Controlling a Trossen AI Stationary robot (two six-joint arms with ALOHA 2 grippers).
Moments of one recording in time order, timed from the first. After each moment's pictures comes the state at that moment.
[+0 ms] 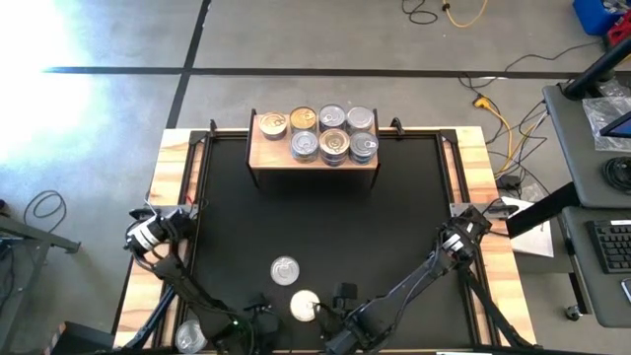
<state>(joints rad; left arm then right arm) -0.90 2.01 1.29 -0.51 -0.42 -1.11 0.65 2.32 2.04 -0.98 0.31 0.68</state>
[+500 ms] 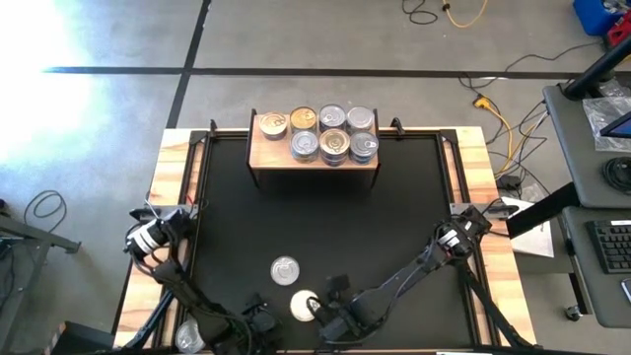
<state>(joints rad) -0.93 2.05 1.28 -0.47 -0.51 -1.30 0.61 2.32 2.00 -1.02 0.23 0.35</state>
